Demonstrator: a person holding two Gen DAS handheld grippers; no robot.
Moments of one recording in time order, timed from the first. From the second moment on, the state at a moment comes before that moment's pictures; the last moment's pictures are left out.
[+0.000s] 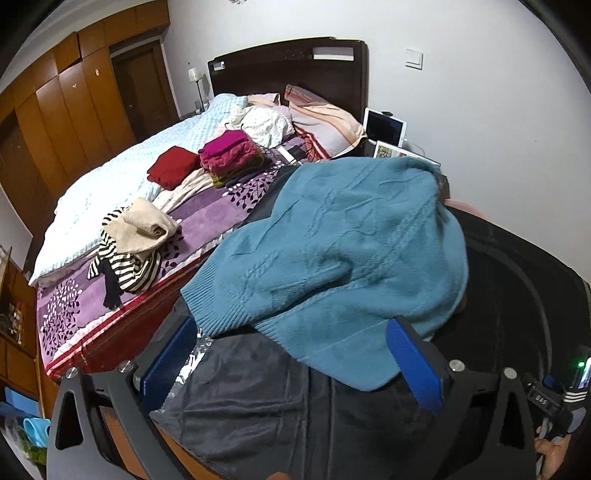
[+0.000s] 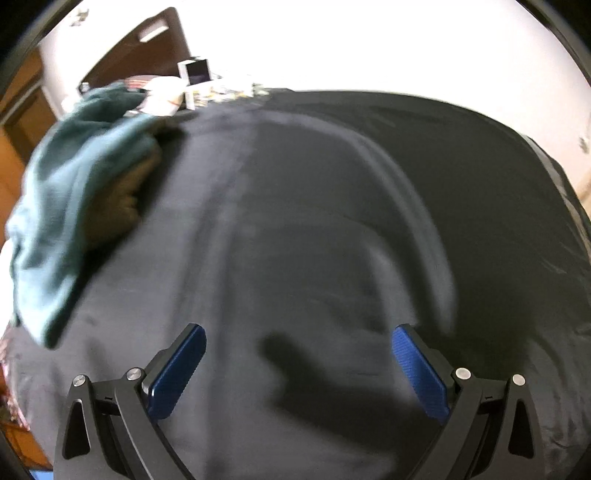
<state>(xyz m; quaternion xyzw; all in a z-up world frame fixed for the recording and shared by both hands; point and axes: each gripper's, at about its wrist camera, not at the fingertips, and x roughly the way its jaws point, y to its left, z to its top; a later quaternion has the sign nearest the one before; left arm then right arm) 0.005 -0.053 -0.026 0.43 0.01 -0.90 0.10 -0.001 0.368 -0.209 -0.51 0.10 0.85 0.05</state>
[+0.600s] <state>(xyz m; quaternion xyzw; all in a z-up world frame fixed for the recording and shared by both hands) -0.004 -0.140 -0.072 0.46 0.07 -0.88 0.11 -0.042 0.204 -0.081 -0.39 0.07 0.90 -0.16</state>
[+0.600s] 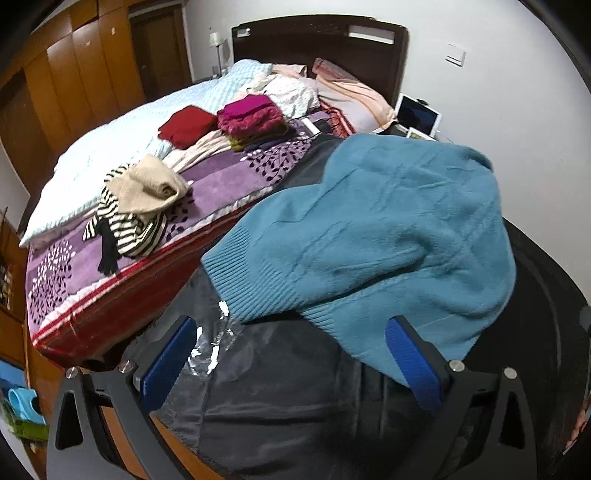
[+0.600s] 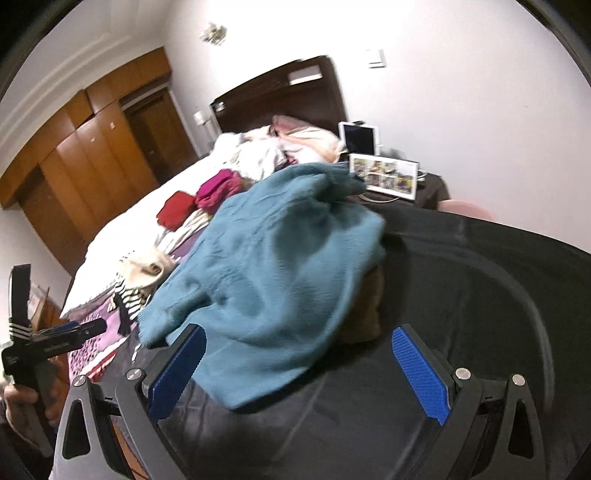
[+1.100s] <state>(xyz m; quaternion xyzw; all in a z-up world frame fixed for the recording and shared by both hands) -0.035 -0.140 -0.091 0.47 0.07 -0.87 0.09 -0.061 0.196 -0.065 -0.39 0.06 0.91 -0.10</state>
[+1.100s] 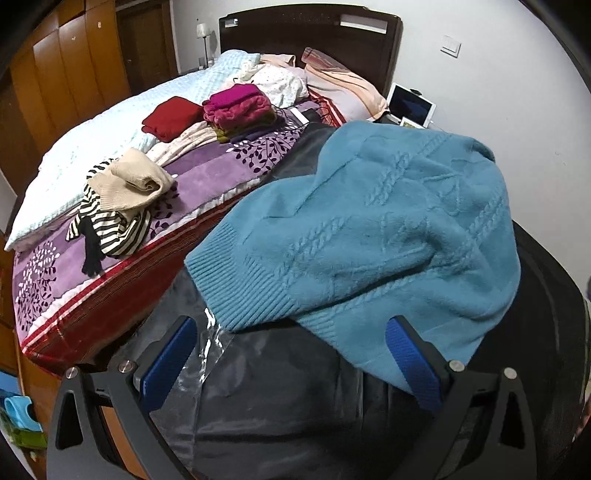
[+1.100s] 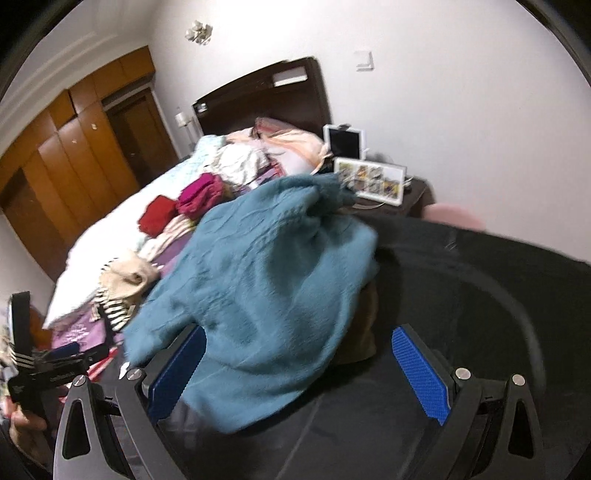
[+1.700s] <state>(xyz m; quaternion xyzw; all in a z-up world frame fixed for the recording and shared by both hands) -0.089 -0.062 -0.071 0.46 -0.01 -0.89 -0.01 -0.008 0.219 0.017 -0.27 0.08 0.95 -0.09</state>
